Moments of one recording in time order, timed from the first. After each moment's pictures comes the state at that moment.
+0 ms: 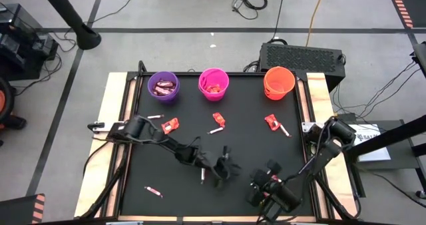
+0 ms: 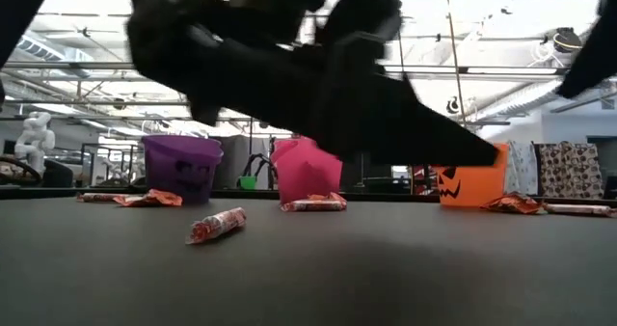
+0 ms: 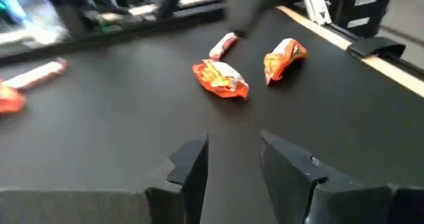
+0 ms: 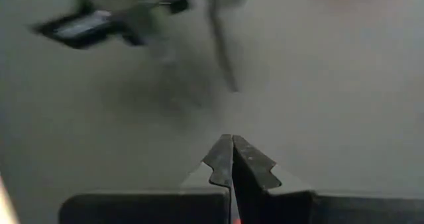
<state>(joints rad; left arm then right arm) -0.30 2.22 1.16 0.76 -0.04 0.11 0.84 1.87 1.35 -1.02 0.67 1.50</state>
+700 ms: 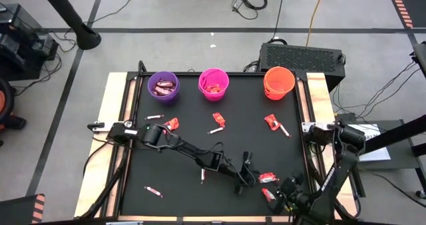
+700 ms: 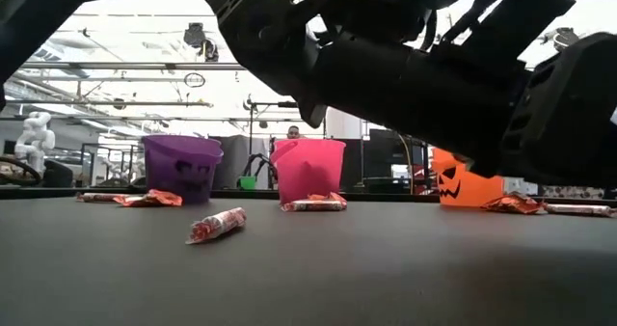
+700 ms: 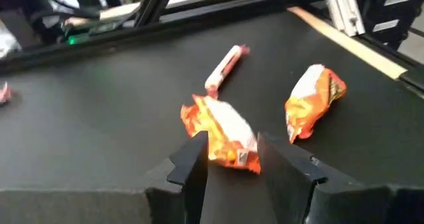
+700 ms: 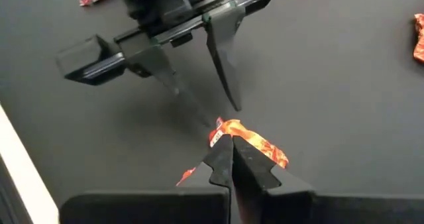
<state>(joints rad) -0.28 2.48 1.69 0.46 -0.03 0.12 1.11 1.87 1.35 -1.29 0.71 1.98</state>
